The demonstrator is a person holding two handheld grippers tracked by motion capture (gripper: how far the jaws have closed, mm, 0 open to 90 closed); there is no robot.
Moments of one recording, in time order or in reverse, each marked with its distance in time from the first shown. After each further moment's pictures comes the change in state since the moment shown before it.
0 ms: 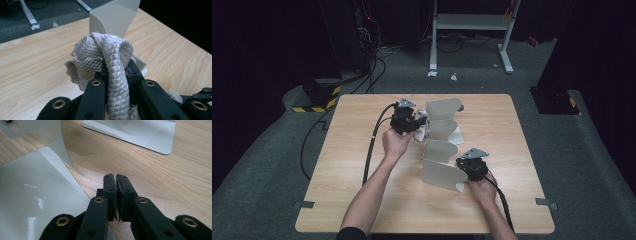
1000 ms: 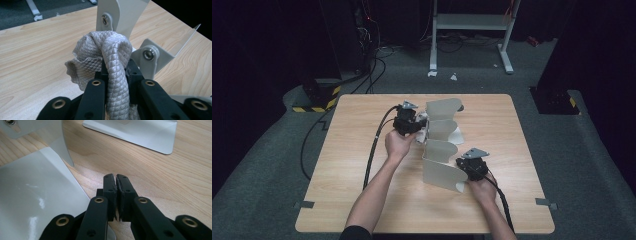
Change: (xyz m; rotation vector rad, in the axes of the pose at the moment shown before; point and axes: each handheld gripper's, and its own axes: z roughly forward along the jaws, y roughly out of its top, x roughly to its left) left arm 0.006 -0.014 0.025 0.063 0.037 -0.027; right arm -0.001 0.000 0.000 -0.001 0.008 0.004
